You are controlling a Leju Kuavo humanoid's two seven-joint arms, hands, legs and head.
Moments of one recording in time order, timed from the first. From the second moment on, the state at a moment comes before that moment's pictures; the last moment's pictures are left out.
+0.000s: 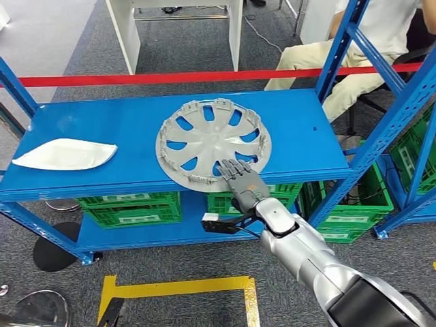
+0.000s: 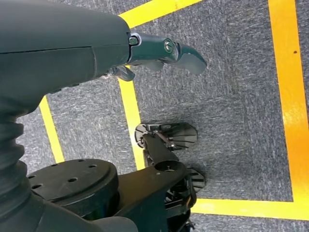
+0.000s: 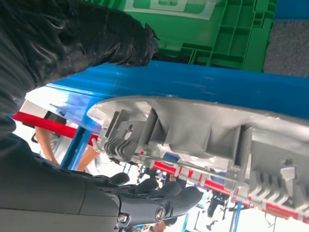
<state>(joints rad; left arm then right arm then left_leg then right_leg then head) -0.11 -0.08 0.10 -0.22 -0.19 0.00 -0.11 -0.72 0.09 0.76 -0.51 1.23 -0.46 -0.02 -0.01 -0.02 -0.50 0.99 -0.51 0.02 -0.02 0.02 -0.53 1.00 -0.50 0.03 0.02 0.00</state>
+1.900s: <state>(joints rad) -0.10 -0.08 0.11 -0.22 -0.14 0.05 -0.18 -0.59 0.12 0.65 -0.69 1.18 -0.68 -0.09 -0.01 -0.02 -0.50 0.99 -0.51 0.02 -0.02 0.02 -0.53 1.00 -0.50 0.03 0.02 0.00</state>
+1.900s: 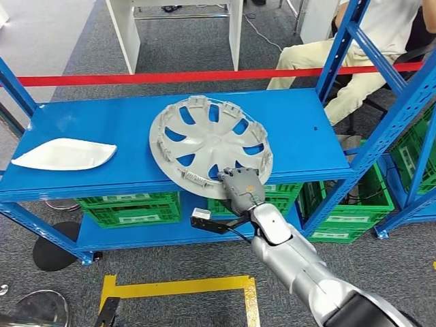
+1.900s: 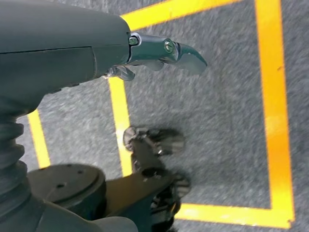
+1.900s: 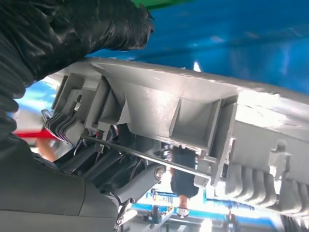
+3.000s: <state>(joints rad) -0.06 -0.07 0.17 -0.22 -0.10 0.01 -0.37 -0.04 -0.06 0.47 -1.71 0.86 -0.70 -0.38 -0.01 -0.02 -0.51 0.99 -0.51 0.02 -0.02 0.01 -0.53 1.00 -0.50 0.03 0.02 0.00</state>
